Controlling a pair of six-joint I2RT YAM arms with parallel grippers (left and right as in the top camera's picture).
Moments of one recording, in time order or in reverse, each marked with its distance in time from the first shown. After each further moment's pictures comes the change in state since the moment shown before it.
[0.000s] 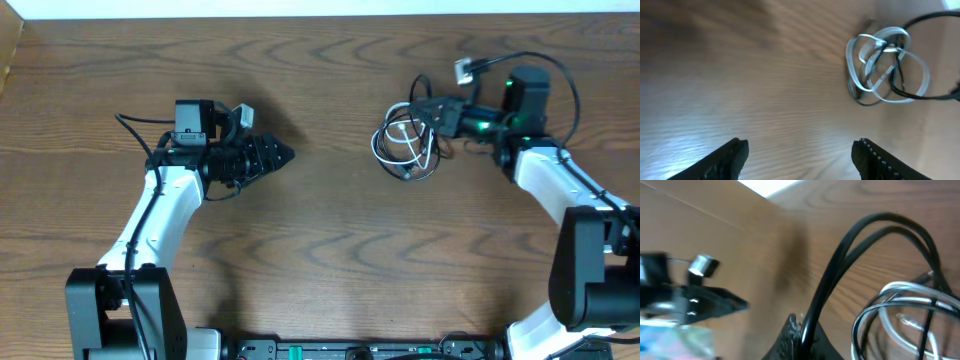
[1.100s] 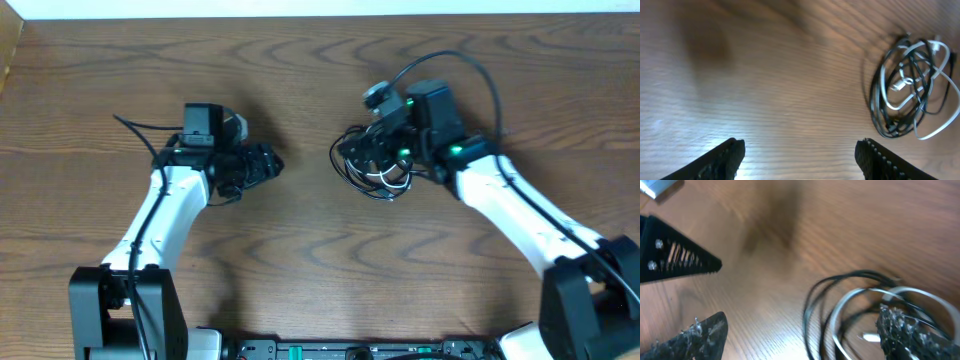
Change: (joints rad) left arm -0.050 0.000 0.000 -0.054 -0.226 -0.030; right arm 0.347 -0.129 0.091 -0.372 0.472 -0.330
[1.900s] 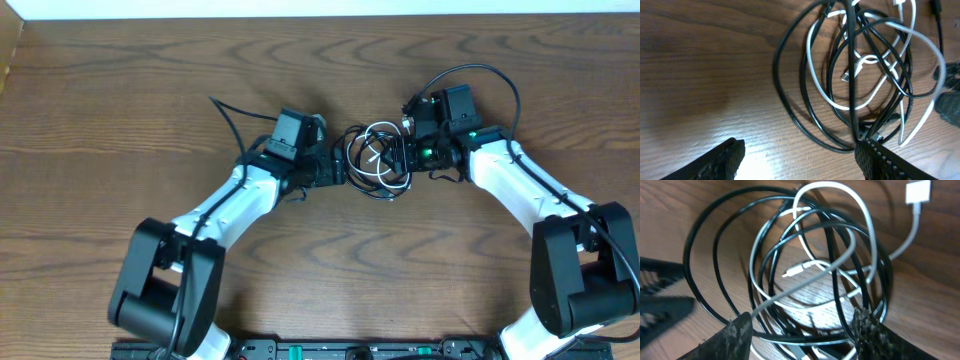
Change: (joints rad) left arm -0.352 0.164 0.000 0.313 -0.108 -0.075; right arm -0.116 0.139 0.007 -0.180 0.079 0.114
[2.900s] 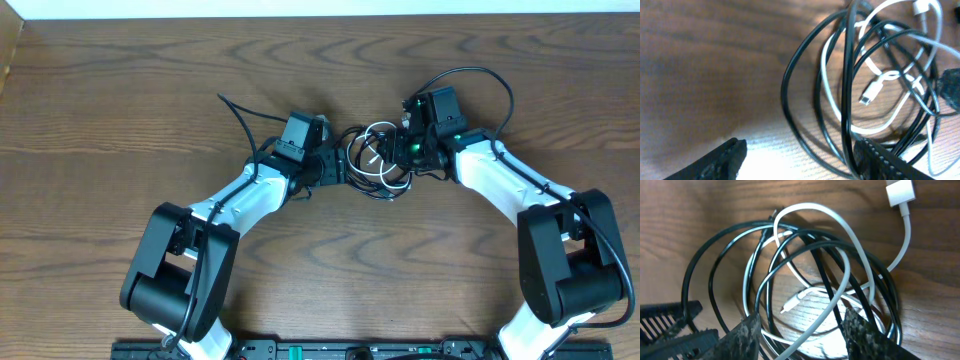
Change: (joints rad) left arm -0.018 0.066 0.000 0.089 -0.073 0.000; right arm 0.043 0.058 0.000 0.121 0.104 0.291
